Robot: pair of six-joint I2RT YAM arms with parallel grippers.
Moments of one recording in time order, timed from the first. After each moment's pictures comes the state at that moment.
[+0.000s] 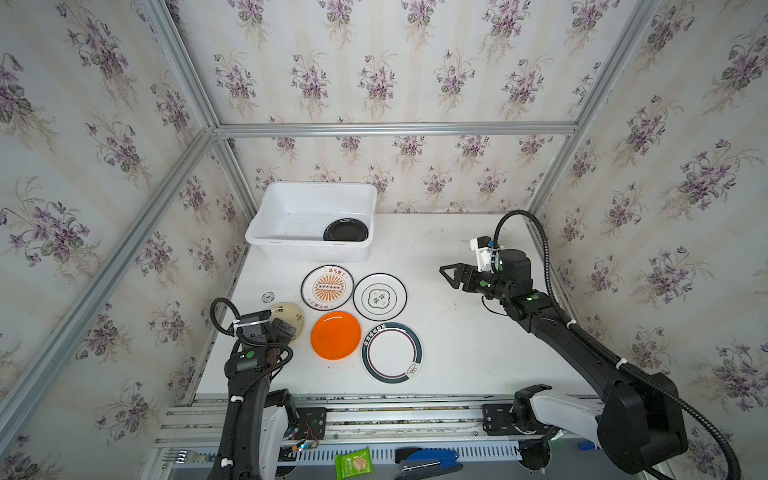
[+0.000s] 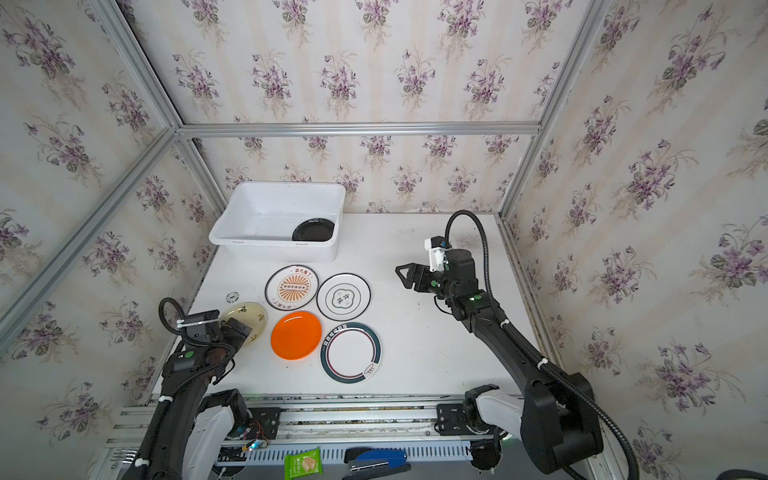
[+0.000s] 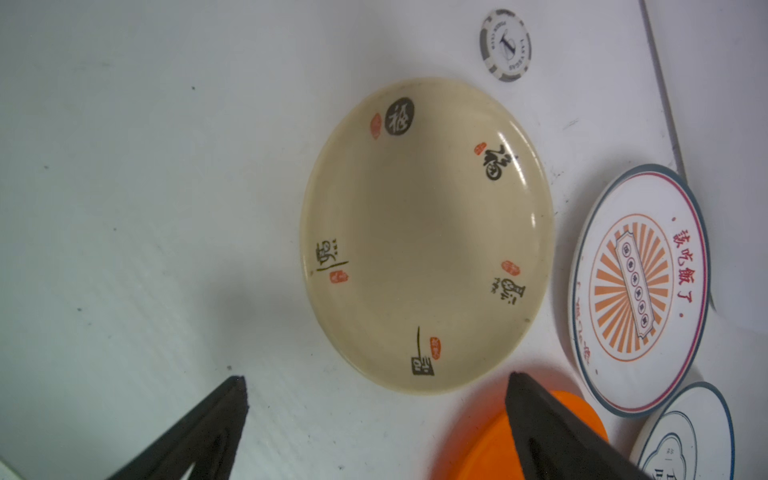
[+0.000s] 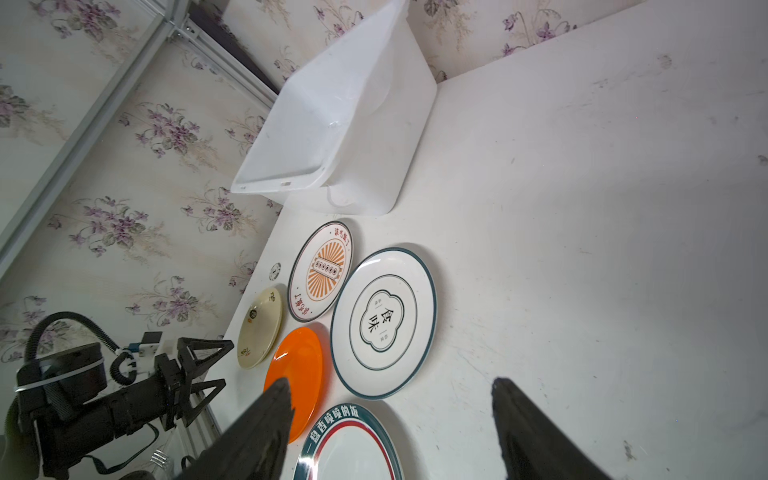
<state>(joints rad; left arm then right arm) 0.29 0.72 0.40 -0.71 -0.04 -0.82 0.25 1.17 0.75 -0.04 -0.52 0.50</state>
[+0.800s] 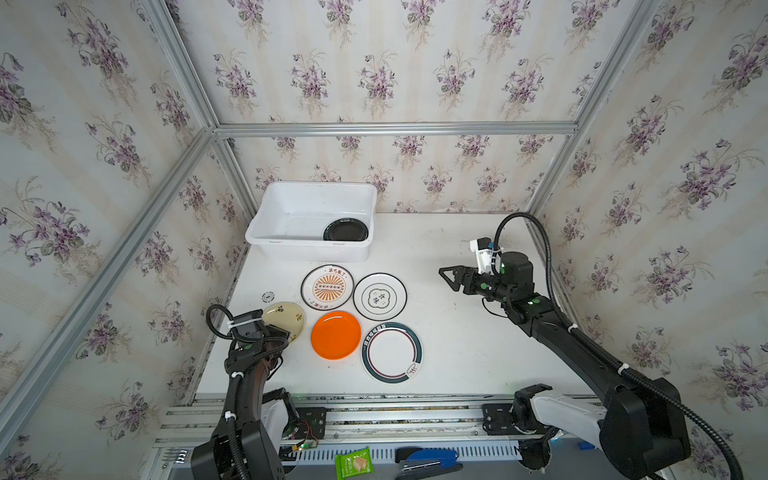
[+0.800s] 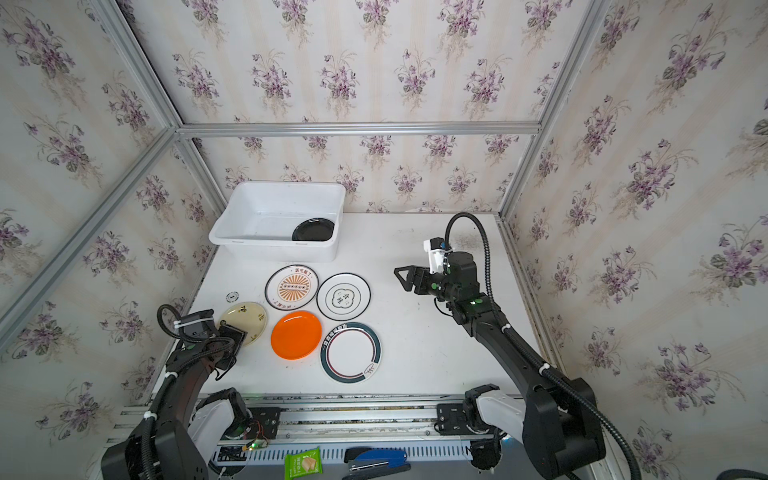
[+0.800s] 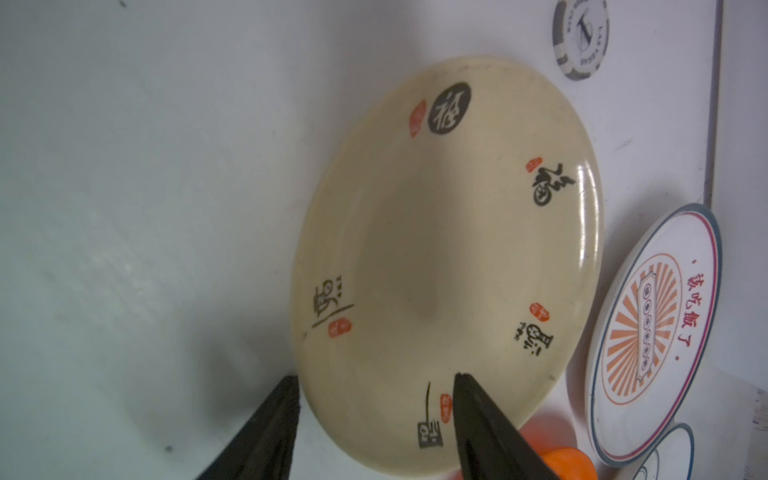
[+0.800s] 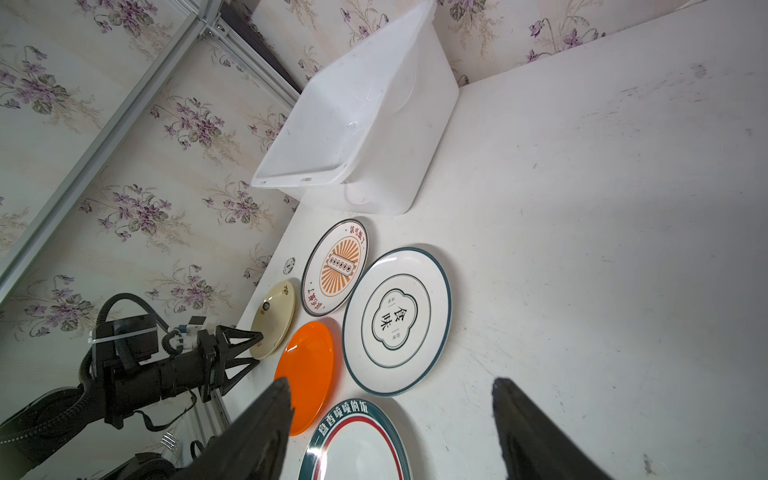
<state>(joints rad) 0.41 0.91 0.34 -0.49 0.10 -0.85 0.25 1.14 0.72 -0.02 -0.54 0.50</state>
